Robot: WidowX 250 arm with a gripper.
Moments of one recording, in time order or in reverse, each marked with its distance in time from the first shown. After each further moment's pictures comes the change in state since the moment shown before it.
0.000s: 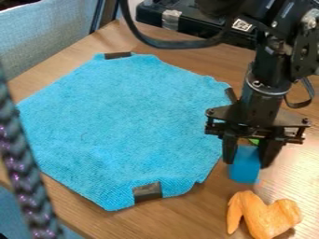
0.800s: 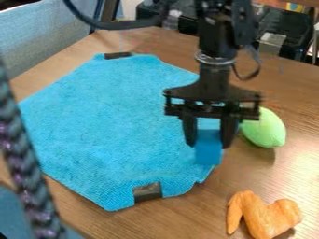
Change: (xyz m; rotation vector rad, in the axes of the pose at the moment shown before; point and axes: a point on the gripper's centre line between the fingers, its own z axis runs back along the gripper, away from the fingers) arm 0.014 0.048 0.014 -0.029 0.072 0.017
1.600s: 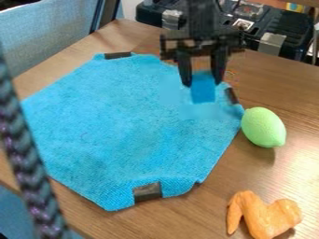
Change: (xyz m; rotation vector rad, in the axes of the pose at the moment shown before) arm 0.082 0.011 0.029 -0.061 -0.026 0.141
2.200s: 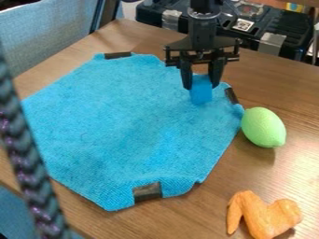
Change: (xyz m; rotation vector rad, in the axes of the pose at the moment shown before) arm 0.033 -0.001 -0.033 0.043 -0.098 0.034
